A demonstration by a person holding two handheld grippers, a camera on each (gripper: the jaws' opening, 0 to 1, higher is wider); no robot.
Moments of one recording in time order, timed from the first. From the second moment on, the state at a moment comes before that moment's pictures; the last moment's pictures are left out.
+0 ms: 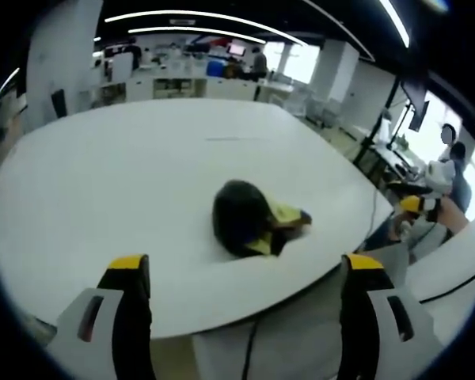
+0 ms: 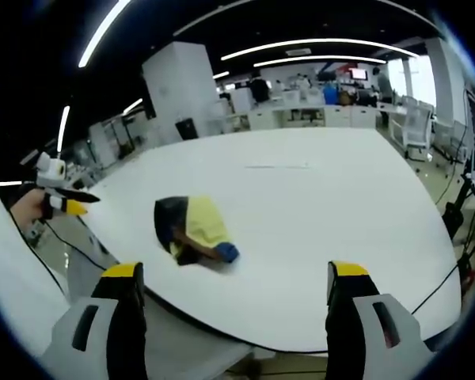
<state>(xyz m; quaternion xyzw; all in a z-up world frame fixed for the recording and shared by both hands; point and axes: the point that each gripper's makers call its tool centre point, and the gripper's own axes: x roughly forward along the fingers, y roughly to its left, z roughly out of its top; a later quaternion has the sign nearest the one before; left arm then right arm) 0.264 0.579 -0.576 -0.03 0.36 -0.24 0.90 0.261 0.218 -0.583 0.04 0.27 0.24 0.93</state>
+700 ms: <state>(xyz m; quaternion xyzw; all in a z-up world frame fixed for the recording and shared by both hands) 0.263 0.578 -0.578 -0.03 0.36 -0.24 0.90 0.262 0.219 -0.588 0.04 0.28 0.24 0.93</state>
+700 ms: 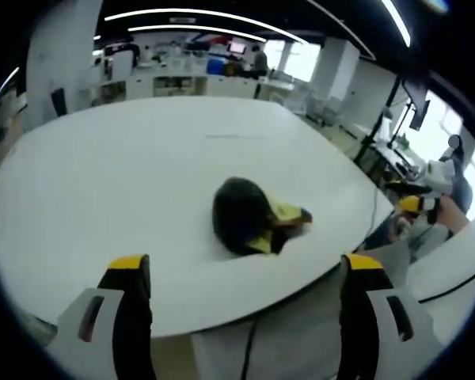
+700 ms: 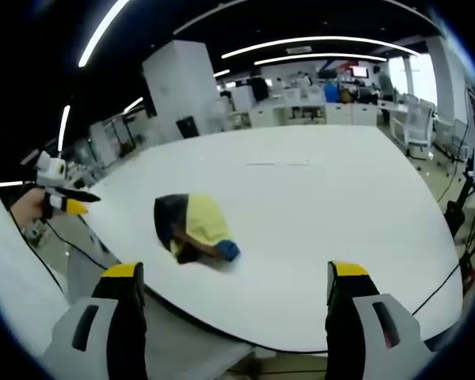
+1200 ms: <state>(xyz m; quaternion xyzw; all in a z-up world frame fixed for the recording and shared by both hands) 0.265 0.577 -0.582 -0.03 0.36 -0.24 0.90 0.265 0.221 -0.590 0.03 0.28 0.25 0.93</state>
